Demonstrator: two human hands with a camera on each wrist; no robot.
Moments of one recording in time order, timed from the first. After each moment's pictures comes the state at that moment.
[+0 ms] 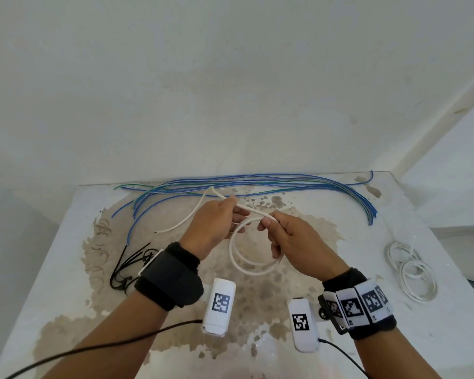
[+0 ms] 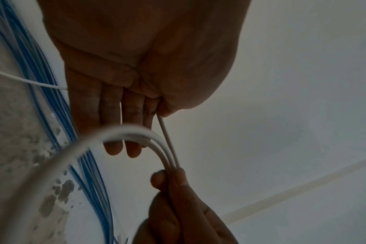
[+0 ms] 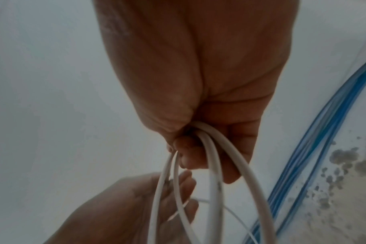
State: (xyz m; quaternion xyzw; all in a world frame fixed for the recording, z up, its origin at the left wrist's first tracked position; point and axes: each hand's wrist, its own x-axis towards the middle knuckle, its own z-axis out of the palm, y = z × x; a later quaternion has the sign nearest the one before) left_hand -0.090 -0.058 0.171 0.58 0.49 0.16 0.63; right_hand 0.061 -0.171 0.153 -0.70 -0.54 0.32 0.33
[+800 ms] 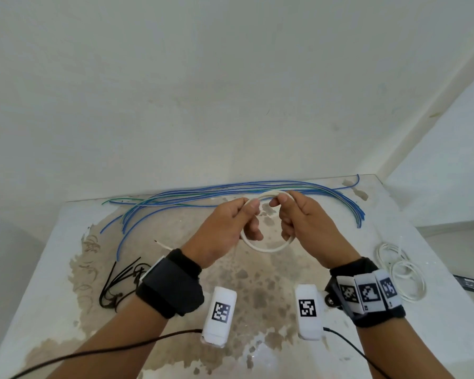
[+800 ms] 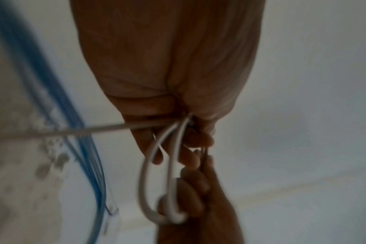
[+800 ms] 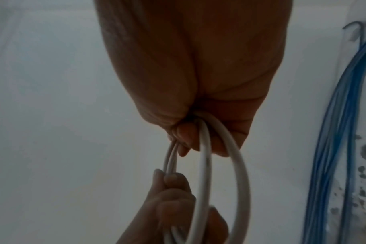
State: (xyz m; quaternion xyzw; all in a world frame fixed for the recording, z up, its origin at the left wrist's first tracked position) left_hand -0.070 -0.067 0.177 0.66 0.28 0.20 0.66; right_hand 0.085 -0.167 0.187 -0.66 -0.41 0.36 0.51
